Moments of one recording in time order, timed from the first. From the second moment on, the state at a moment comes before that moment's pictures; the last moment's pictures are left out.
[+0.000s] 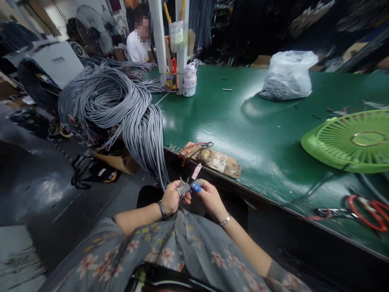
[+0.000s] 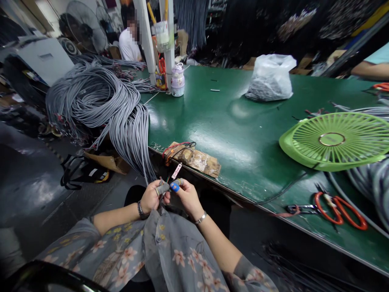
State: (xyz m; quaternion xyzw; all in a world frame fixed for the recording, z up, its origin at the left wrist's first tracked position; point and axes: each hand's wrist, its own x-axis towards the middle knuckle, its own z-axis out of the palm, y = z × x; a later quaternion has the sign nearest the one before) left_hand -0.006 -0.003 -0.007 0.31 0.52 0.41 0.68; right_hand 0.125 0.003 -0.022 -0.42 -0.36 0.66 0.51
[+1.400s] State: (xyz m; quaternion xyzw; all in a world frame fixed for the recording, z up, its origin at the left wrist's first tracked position) left_hand 0.000 0.011 -0.007 0.27 0.44 0.38 0.77; right_hand 0.106 0.043 -0.024 -0.35 -0.11 0.74 0.56
